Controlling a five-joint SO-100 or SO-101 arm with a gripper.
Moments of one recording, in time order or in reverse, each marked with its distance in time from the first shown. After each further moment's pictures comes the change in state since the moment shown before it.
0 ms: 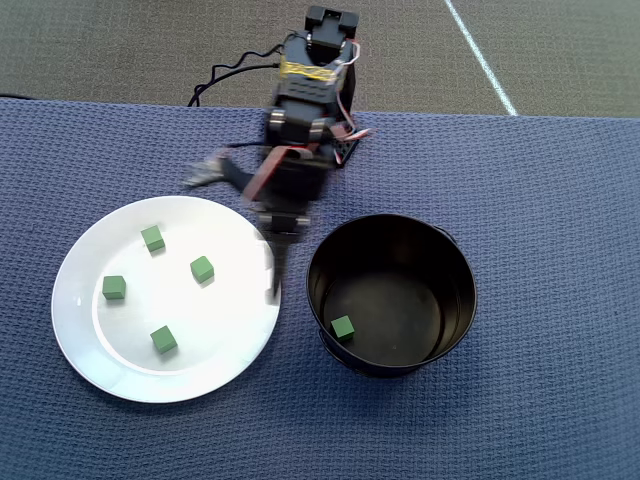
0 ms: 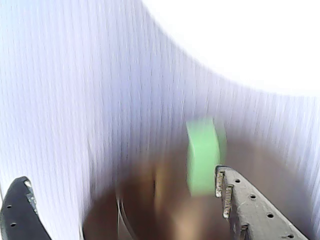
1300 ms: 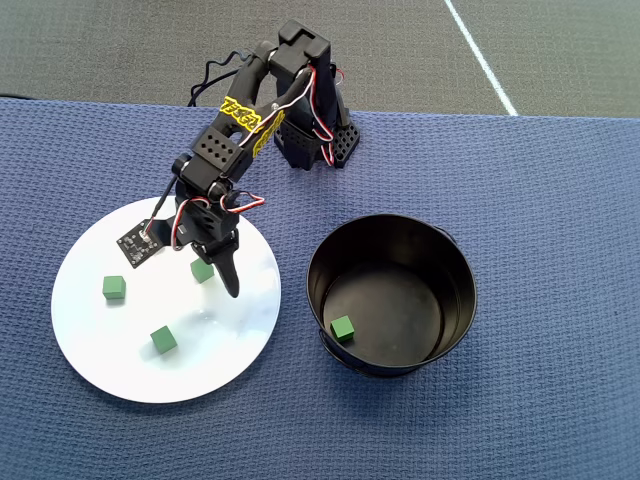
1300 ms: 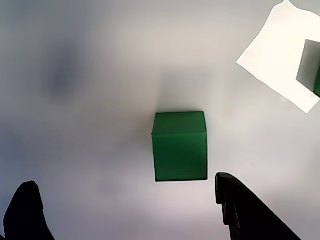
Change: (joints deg) arm 20.2 -17.6 17.7 -18.0 -53.3
